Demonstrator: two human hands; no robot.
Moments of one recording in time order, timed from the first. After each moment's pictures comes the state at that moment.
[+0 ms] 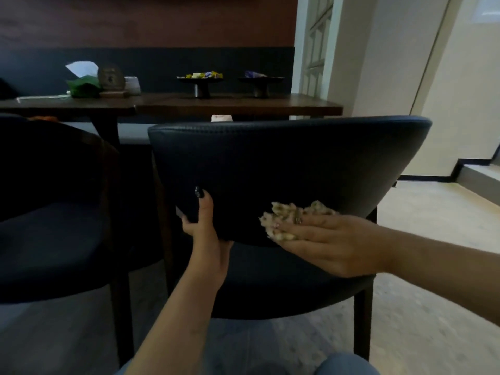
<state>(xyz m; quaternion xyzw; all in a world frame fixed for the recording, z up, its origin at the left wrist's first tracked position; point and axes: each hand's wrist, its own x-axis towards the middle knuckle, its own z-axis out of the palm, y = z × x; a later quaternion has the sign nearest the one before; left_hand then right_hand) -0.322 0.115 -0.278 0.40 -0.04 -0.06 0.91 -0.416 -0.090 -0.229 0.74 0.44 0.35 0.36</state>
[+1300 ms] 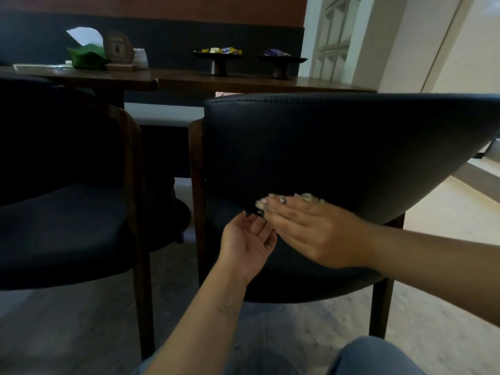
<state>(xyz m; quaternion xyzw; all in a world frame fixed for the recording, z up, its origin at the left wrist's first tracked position) -0.275 0.155 -0.336 0.28 0.01 -0.36 0.89 -0.373 0.015 -0.246 0.77 0.37 0.31 0.41</state>
